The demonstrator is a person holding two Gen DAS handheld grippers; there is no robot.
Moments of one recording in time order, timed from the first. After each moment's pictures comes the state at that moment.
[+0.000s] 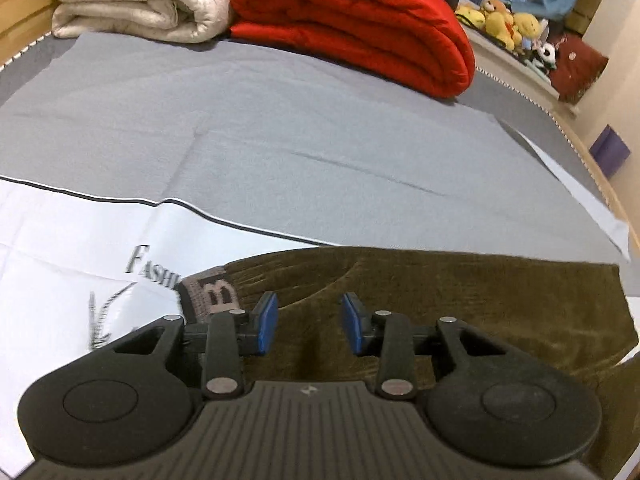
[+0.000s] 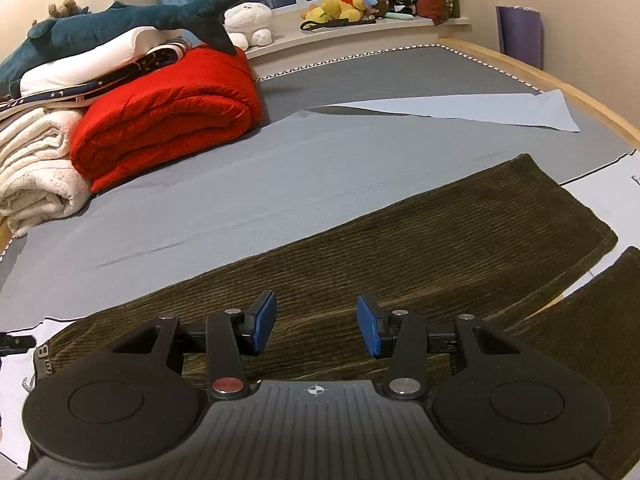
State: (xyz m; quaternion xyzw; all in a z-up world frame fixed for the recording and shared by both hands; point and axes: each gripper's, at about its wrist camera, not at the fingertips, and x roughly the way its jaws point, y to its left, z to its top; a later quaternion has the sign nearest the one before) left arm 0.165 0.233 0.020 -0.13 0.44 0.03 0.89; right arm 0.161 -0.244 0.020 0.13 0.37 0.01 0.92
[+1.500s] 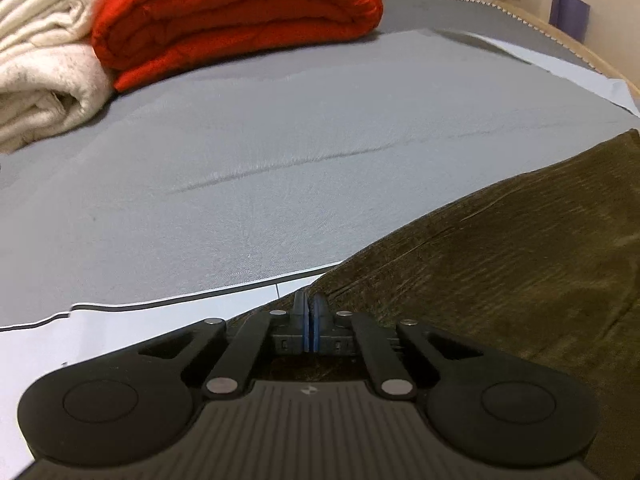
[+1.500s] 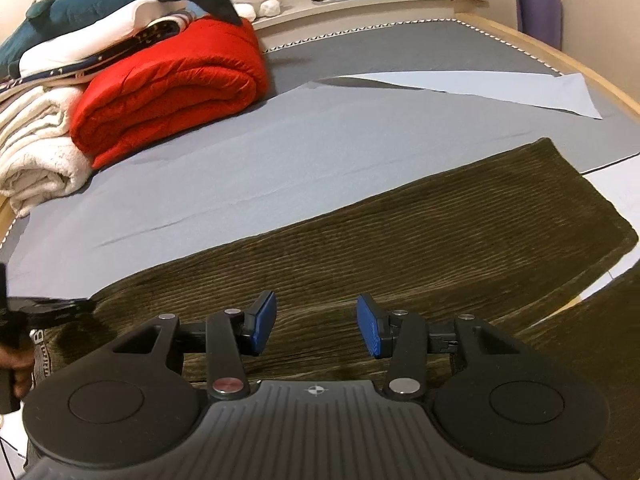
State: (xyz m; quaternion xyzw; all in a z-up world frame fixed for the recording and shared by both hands) left arm 0.243 0.138 -0.037 0.09 0.44 -0.02 0.89; right arm 0.187 -0.255 0.011 0.13 0.40 0.03 0.91
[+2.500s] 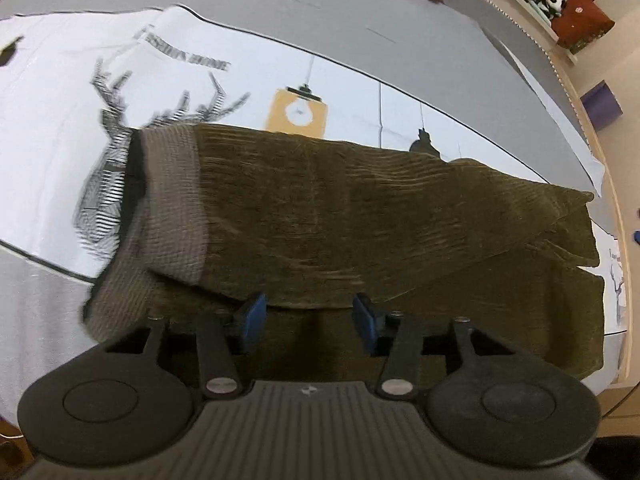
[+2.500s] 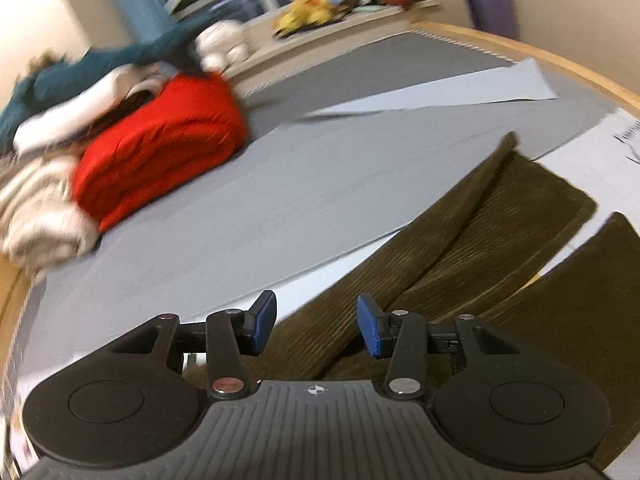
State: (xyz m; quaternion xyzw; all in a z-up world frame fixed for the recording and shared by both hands) left arm 0.054 0.186 -0.027 -0.19 0.56 0.01 0.81; right arm 0.146 -0.323 0.048 0.23 0.34 -0.02 0.91
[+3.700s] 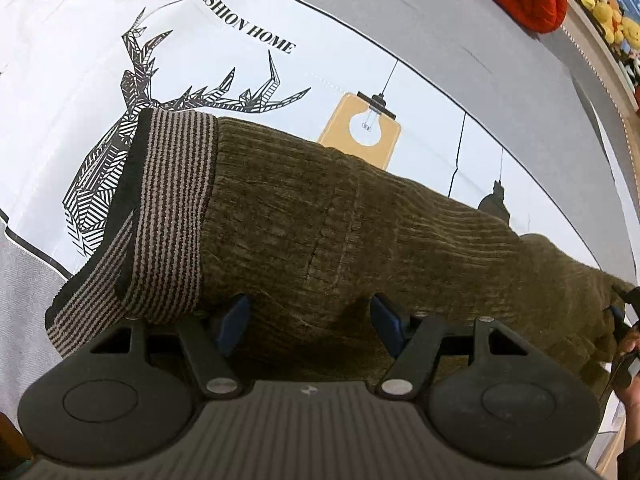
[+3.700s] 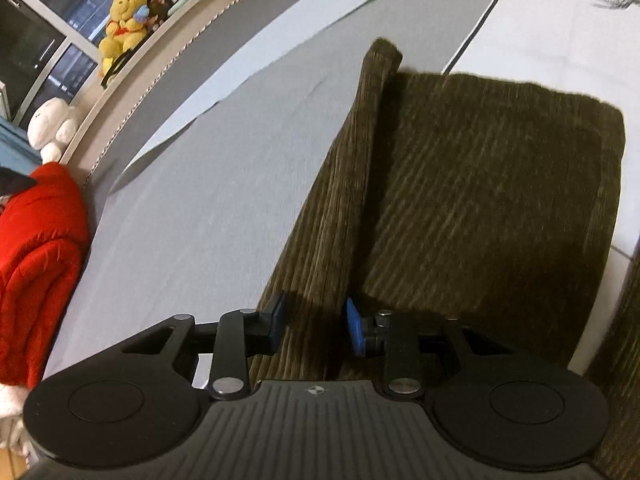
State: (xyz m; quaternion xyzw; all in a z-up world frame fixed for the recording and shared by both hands) left arm 0.099 0.198 -0.067 -0.26 0.58 0.13 0.76; right arm 0.319 -0.450 -0.124 0.39 0.37 -0.16 0.83
